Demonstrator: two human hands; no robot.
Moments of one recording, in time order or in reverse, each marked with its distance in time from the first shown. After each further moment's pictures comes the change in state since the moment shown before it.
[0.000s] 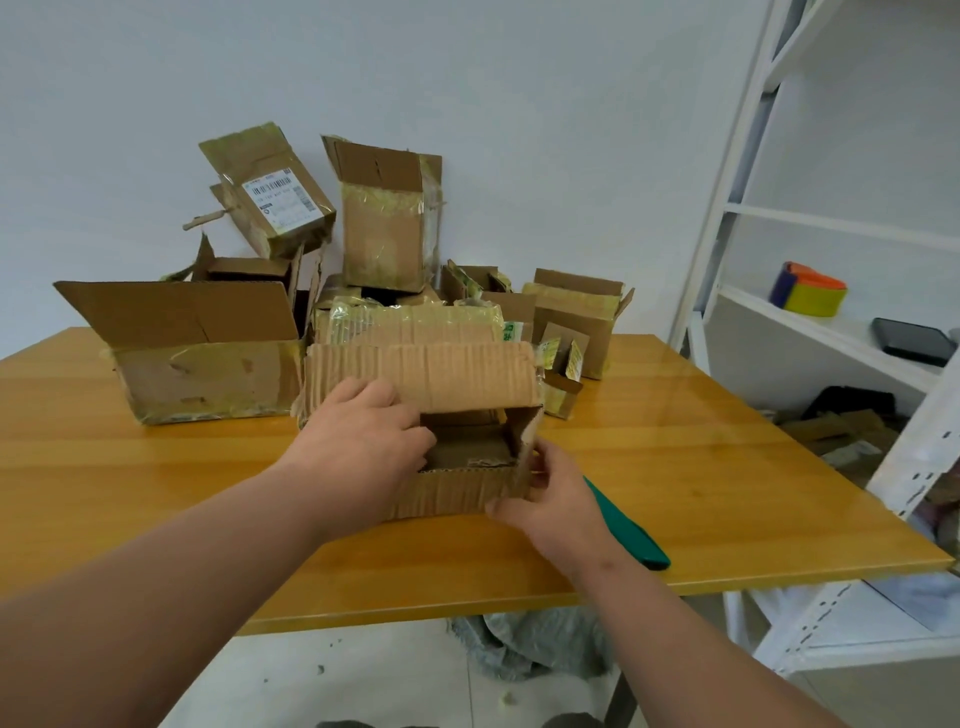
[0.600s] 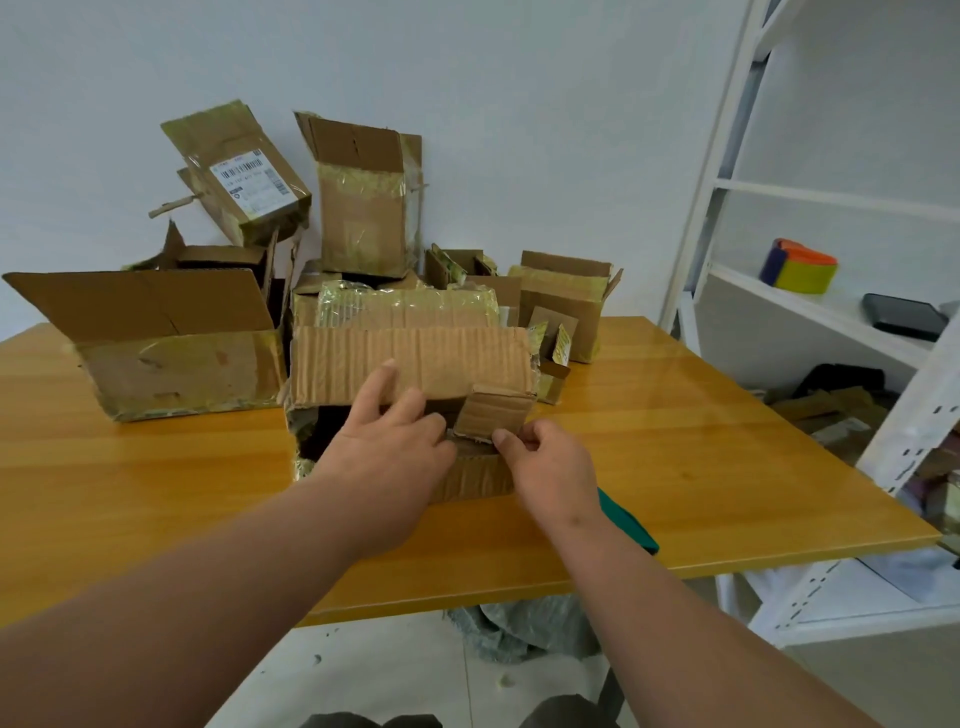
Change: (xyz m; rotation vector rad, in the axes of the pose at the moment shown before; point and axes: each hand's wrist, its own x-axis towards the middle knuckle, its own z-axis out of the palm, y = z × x) left_hand 0.013 0.039 0.009 0.164 -0.042 0.053; right_hand 0.021 -0.012 -0.004 -0.206 0.199 -0.017
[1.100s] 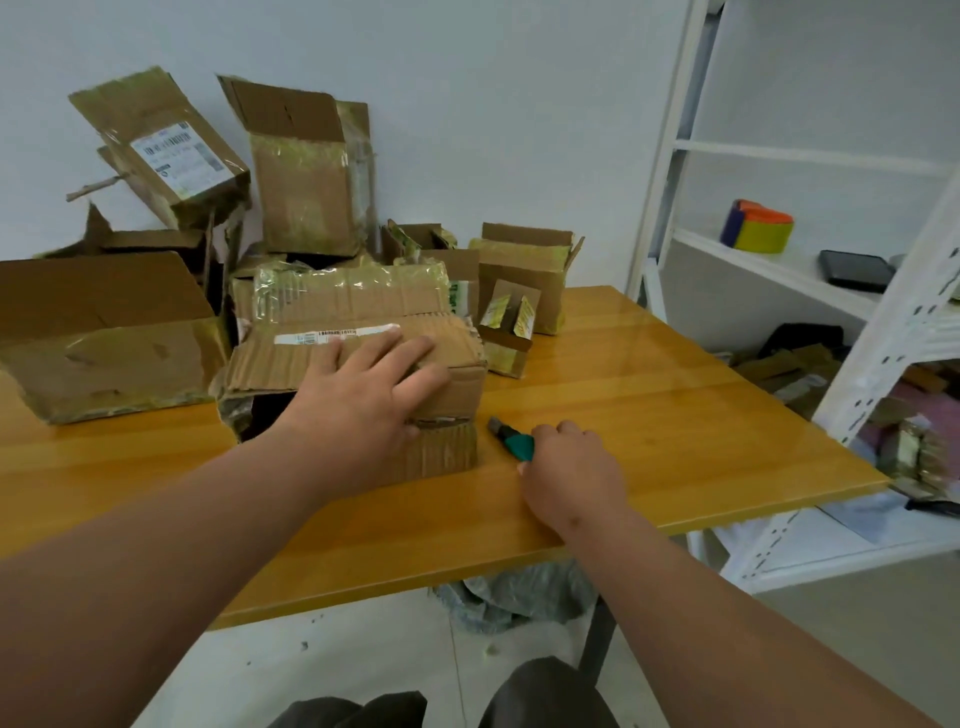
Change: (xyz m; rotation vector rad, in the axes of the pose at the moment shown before) left_hand 0.034 -0.013 0.015 -0.181 0.008 -0.047; right_hand -0.001 0.049 -0.028 -0.675 -0.123 0.012
